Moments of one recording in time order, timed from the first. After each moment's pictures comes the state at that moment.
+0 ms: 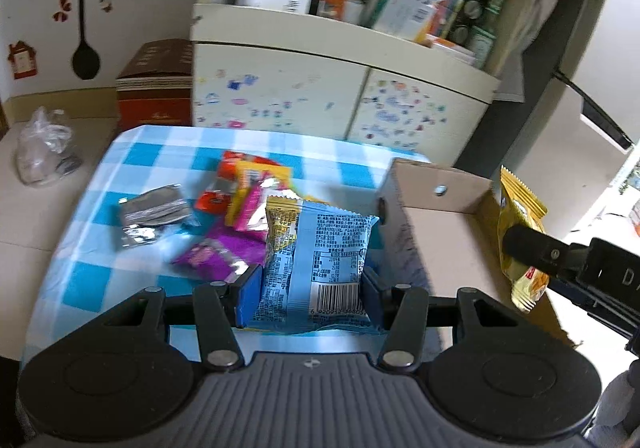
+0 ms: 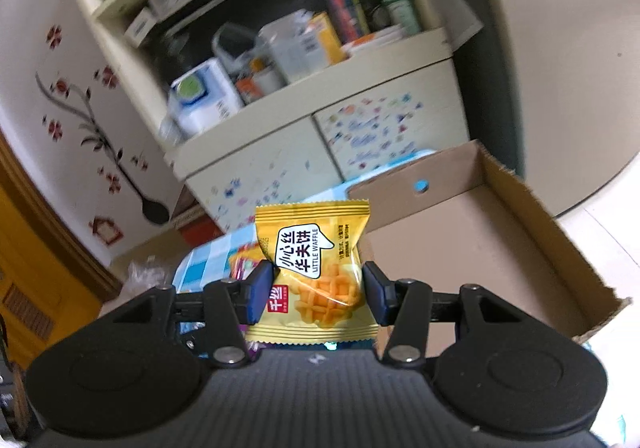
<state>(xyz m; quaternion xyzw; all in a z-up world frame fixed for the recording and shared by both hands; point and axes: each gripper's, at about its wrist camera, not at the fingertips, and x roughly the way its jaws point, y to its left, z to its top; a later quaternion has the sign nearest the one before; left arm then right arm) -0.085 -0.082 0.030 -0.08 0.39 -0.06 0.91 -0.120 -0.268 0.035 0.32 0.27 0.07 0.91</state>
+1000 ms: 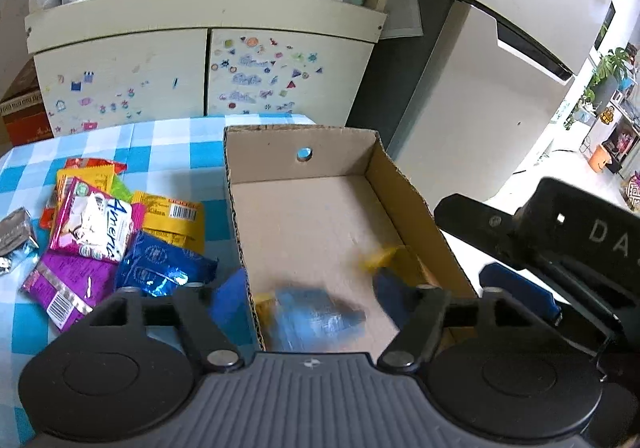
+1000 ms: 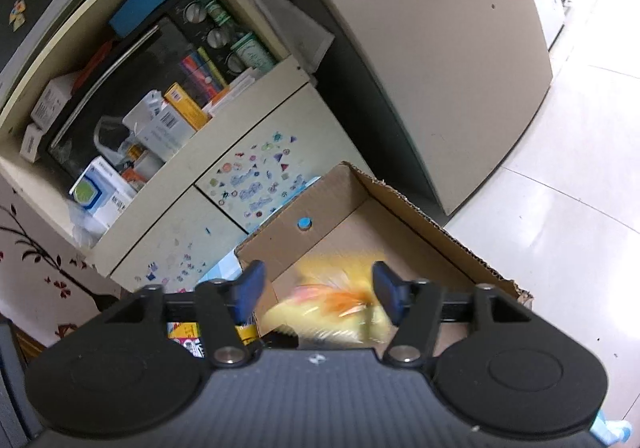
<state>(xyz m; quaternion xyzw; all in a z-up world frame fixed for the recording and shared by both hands) -0.053 -0.214 0.010 -0.03 0.41 -0.17 0.89 -0.124 -0.342 -0.003 0.44 0.26 -0.06 0.86</state>
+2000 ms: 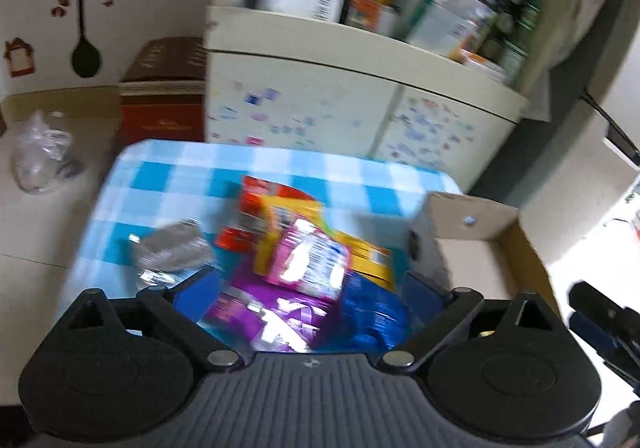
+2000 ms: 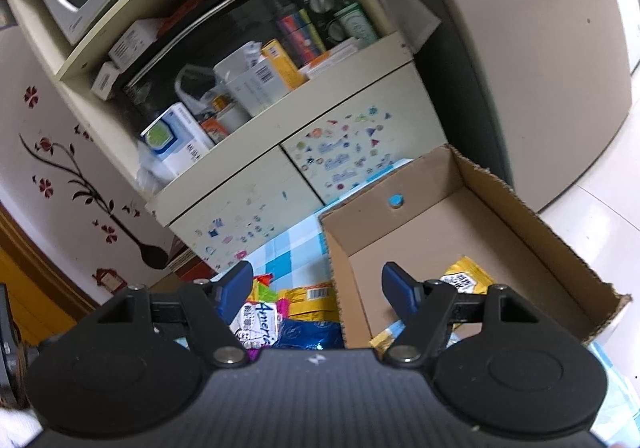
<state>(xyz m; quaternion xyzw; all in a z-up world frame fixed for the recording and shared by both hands) -0.028 -0.037 0.037 -0.08 0.40 -0.05 0.91 -0.105 -0.290 0.015 0.37 0.25 0.06 0.89</state>
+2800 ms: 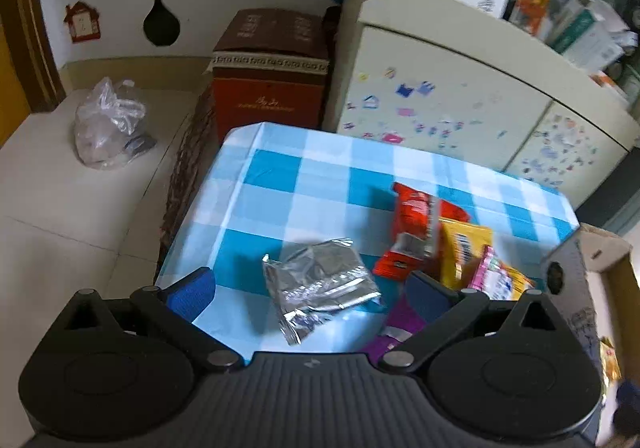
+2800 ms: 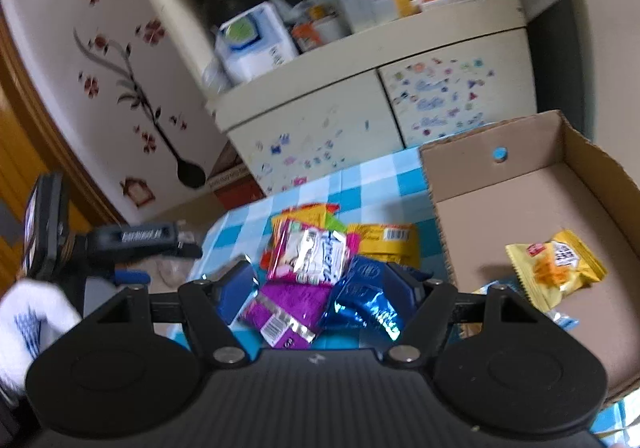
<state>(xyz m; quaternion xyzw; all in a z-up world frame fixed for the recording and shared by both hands) 0.031 0.065 -0.014 -0.10 0.44 0.05 0.89 -0.085 -0.190 0.001 0.26 0.29 0.16 0.91</state>
